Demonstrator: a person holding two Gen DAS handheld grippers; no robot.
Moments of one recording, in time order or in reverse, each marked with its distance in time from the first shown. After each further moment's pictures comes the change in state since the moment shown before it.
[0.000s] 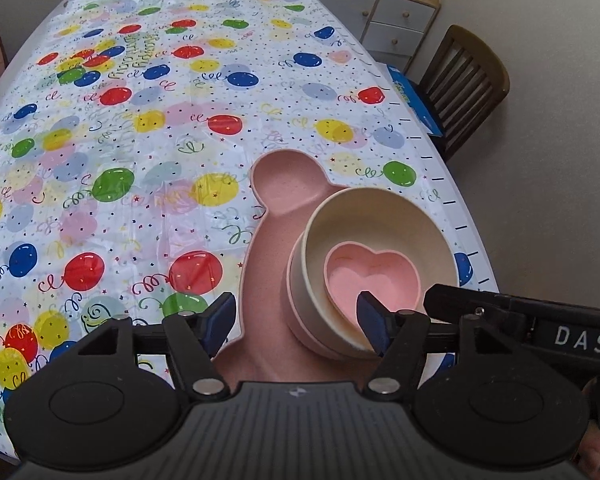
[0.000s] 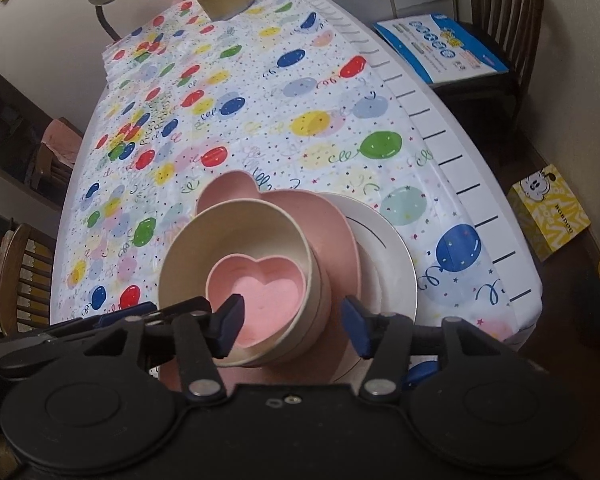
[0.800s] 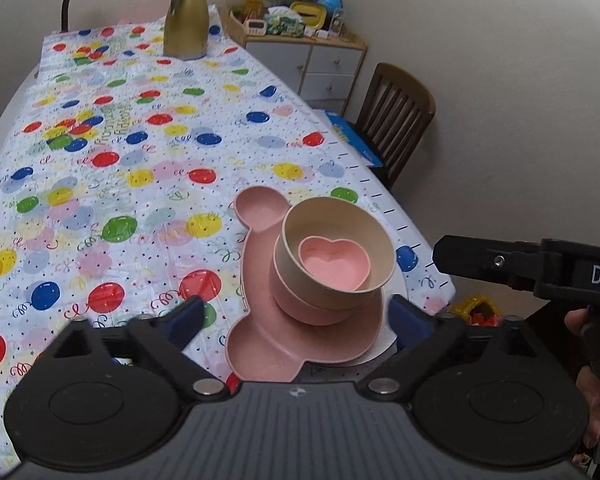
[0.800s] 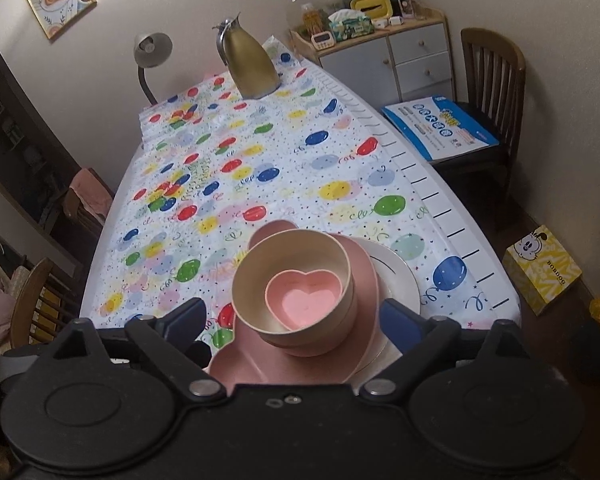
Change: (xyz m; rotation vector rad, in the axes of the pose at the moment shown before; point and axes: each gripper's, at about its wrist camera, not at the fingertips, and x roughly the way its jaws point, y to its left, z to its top) left arm -0.086 0.023 -0.051 0.160 -0.191 -0.134; right arm -0.078 0.034 -0.057 -0.038 -0.279 0.013
